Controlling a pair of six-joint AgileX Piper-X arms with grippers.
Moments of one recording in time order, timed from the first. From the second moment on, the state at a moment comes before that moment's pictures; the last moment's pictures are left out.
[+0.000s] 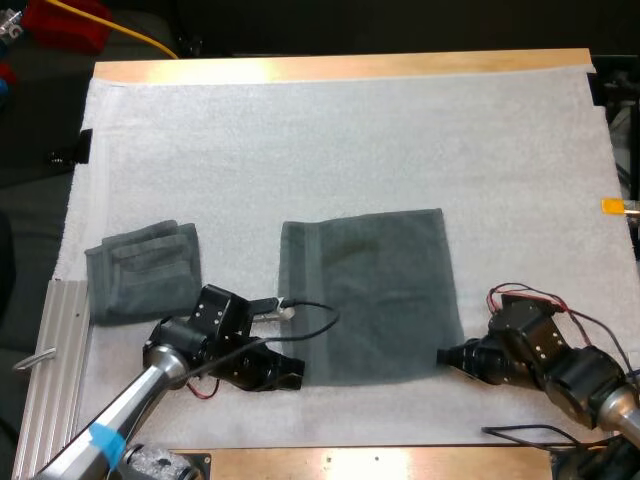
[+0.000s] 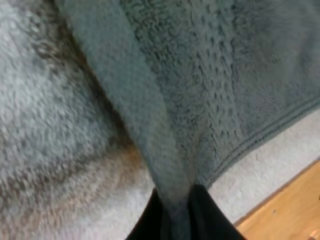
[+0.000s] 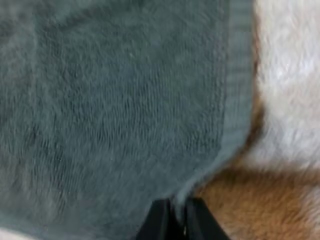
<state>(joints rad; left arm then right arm) -0.36 1.16 -0.45 0.76 0.66 -2.09 0.64 0.94 -0.40 0.60 -0.16 -1.17</state>
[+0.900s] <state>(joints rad) -0.36 1.11 -0.52 1.05 0.61 -1.89 0.84 0.88 -0.45 0.81 -0.11 -1.09</state>
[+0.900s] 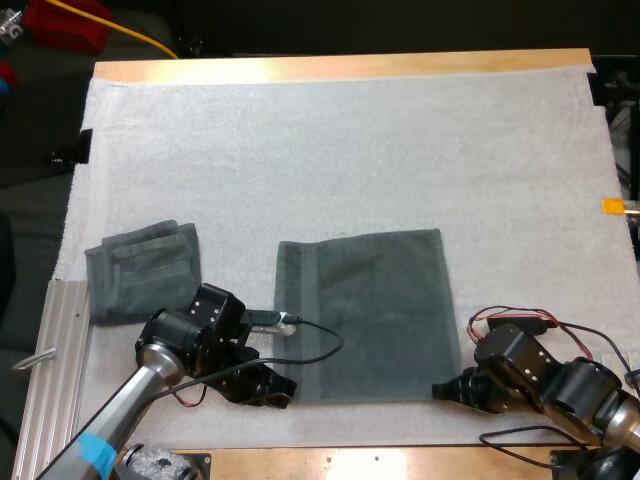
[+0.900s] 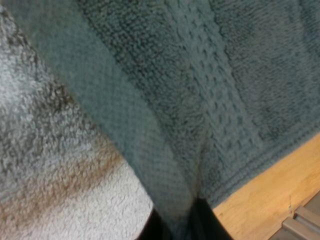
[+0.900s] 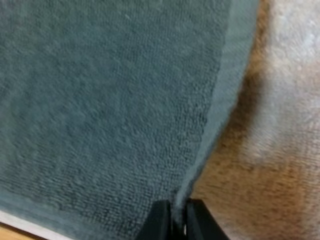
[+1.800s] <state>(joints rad) -0.23 1.53 -0.89 1.00 0.64 -1.92 0.48 1.29 -0.68 0.53 -0.33 -1.02</state>
